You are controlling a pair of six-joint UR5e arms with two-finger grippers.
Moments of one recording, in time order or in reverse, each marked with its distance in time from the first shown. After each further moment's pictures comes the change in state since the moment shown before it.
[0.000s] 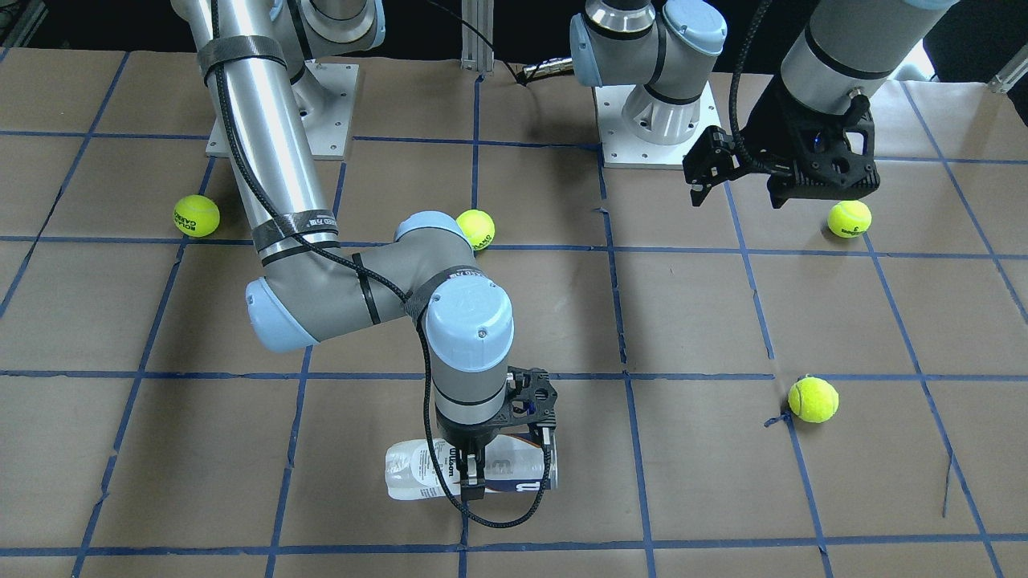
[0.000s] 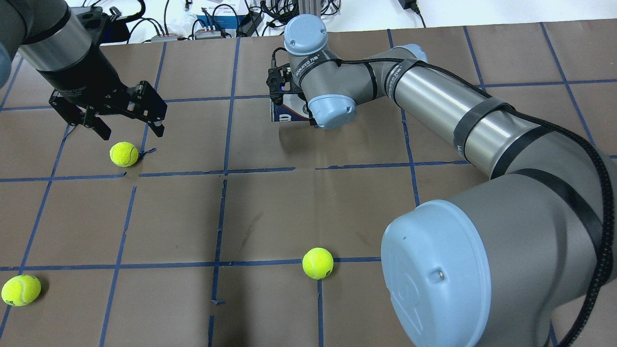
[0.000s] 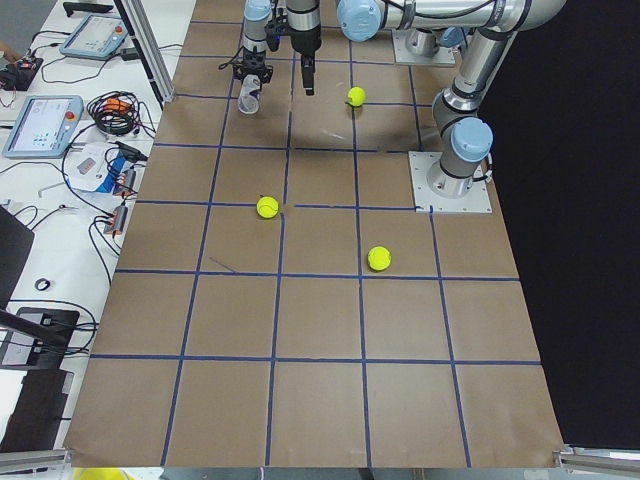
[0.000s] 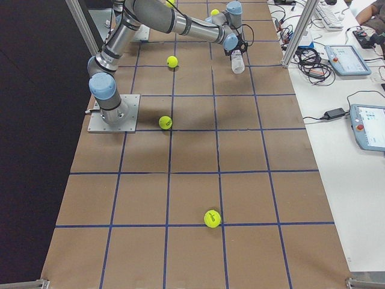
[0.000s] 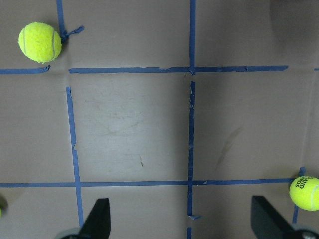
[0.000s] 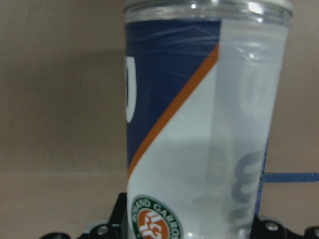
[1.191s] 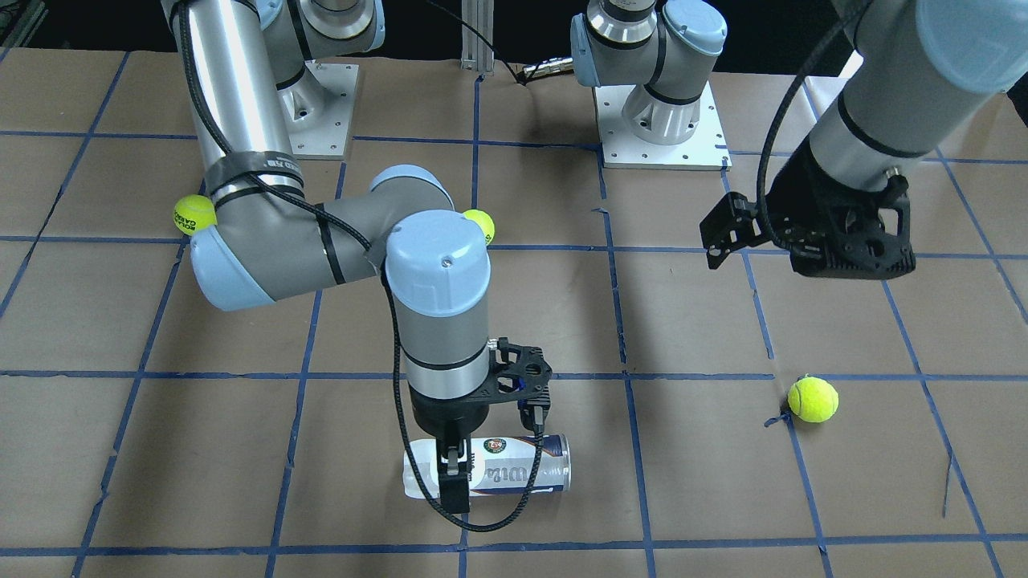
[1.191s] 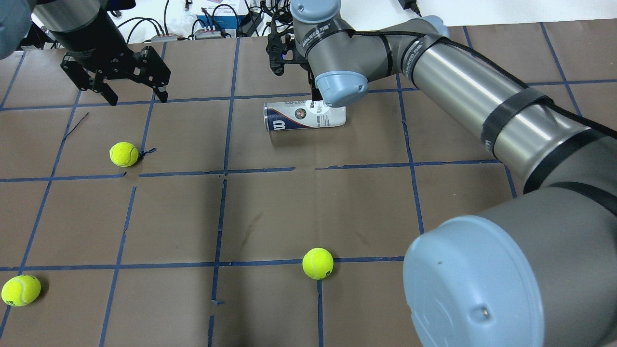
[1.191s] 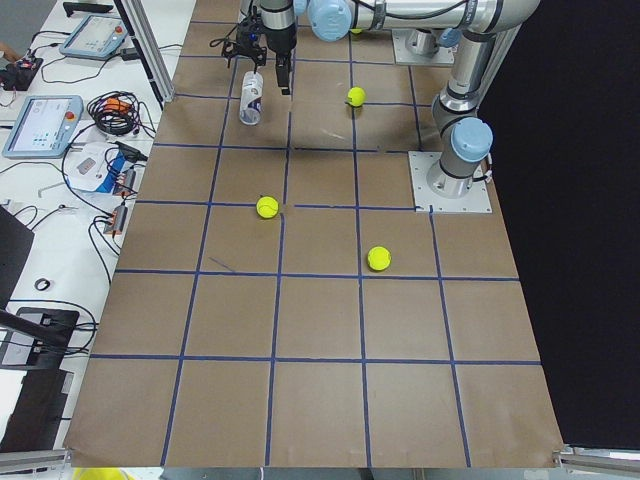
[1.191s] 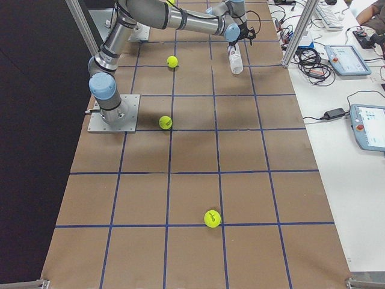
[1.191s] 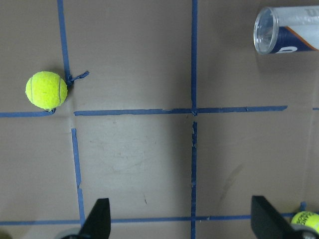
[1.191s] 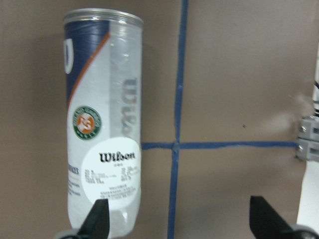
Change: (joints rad) left arm -0.003 -0.200 0.168 0.065 -0.009 0.006; right arm -0.048 -0.120 -0.039 -0.005 0.022 -0.013
